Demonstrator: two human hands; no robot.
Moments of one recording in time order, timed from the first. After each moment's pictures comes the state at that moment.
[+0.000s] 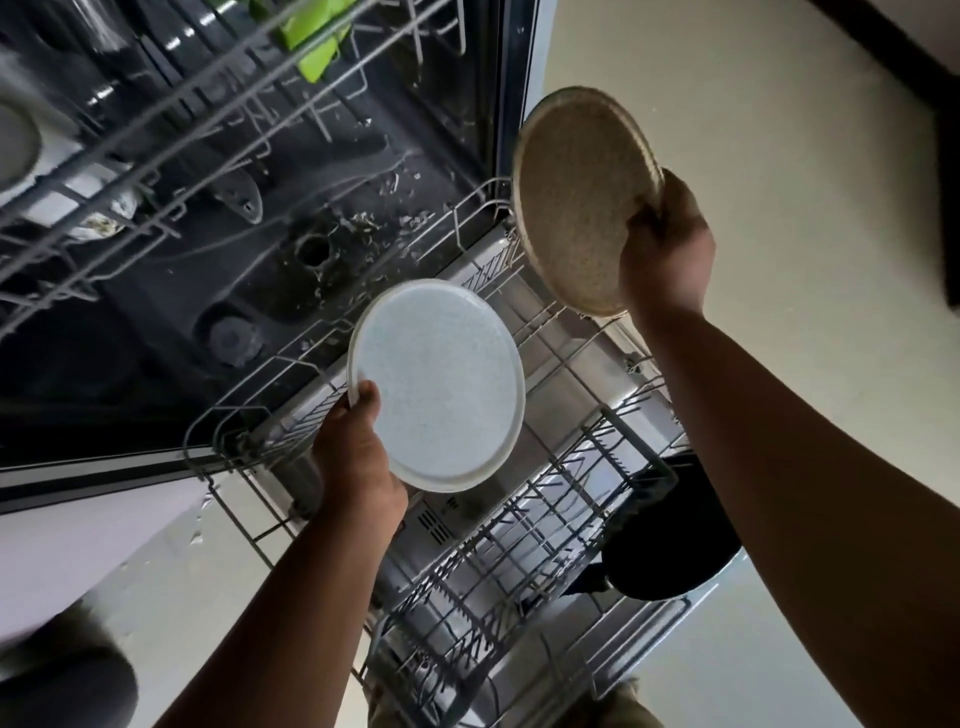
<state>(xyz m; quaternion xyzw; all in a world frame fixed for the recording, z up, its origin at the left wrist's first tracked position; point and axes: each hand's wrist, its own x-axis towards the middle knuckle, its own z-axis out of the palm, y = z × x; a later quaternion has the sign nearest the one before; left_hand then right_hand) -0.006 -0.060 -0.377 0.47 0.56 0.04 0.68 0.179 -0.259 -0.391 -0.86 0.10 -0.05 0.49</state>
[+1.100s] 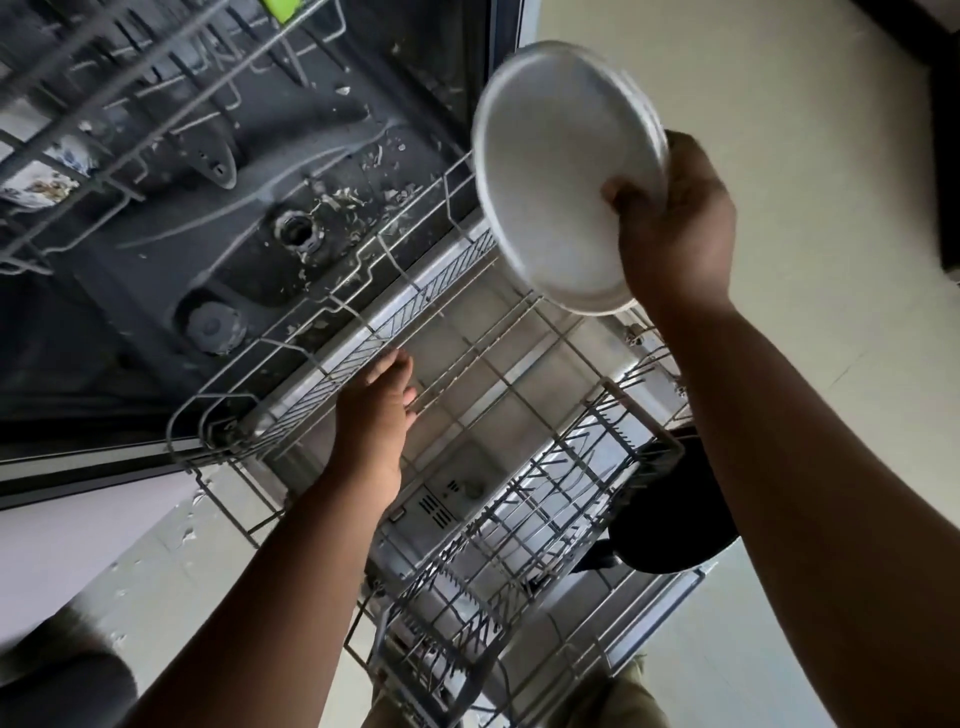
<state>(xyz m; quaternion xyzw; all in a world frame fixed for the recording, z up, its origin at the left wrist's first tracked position) -0.001 -0.050 -0.404 0.59 0.48 -0.09 0.65 0.145 -0.251 -0.354 -0.88 0.05 -0.04 0.47</state>
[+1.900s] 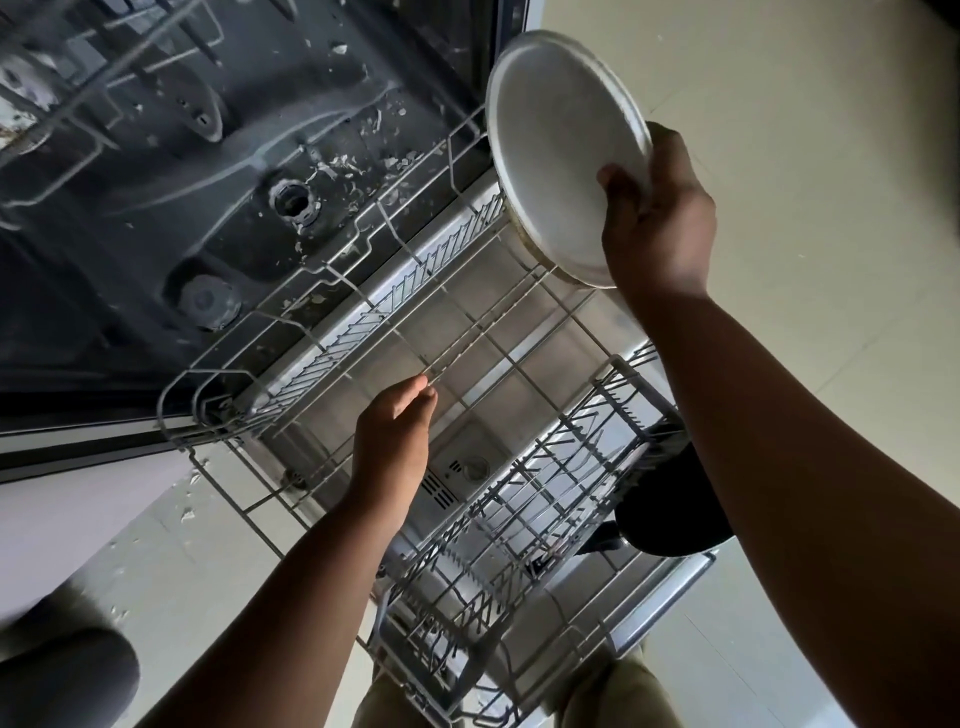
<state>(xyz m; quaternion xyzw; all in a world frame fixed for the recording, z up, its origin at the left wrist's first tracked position) -0.042 -0.064 -0.419 0.71 0.41 -0.13 0.56 0.136 -0.246 -0.398 -0.91 -0.01 -0.08 0.41</state>
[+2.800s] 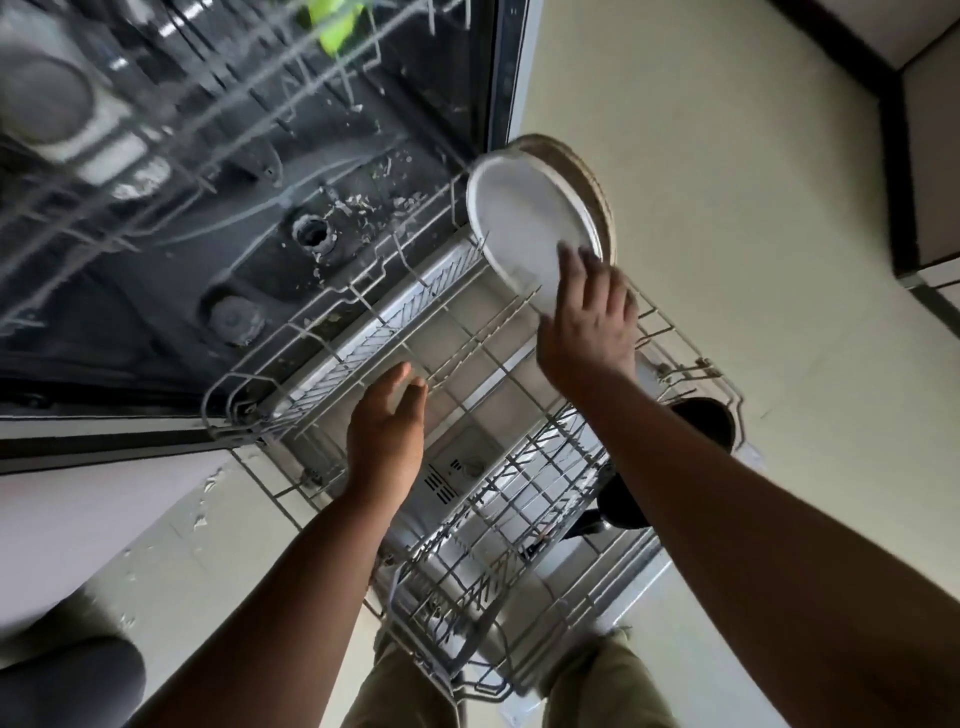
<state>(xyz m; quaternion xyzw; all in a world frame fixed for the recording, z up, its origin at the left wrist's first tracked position) -0.057 -0.052 -0.375 0.77 0.34 -0.07 0.53 0.057 -0.227 -0.399 -0.99 -0.08 -0.01 0.09</state>
